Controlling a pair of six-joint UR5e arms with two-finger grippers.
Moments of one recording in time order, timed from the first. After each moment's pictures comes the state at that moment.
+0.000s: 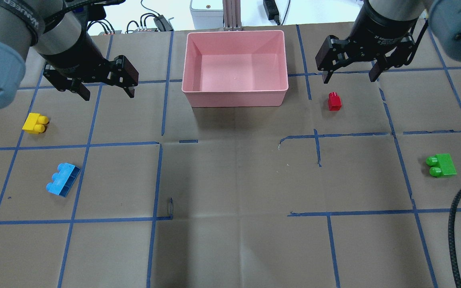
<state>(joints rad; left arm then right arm) -1.56 -1.55 -1.61 -1.47 1.58 -0.01 1.57 -1.55 1.52 -1.57 -1.52 -0.02</state>
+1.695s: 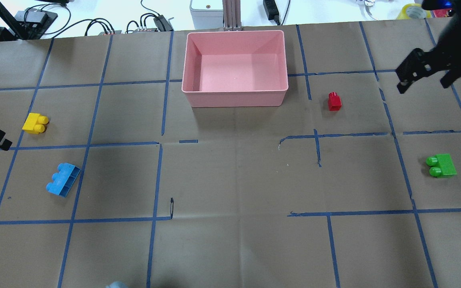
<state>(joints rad) -0.90 -1.50 -1.84 -1.41 1.55 0.94 1.05 -1.60 1.74 -1.70 -1.54 -0.63</state>
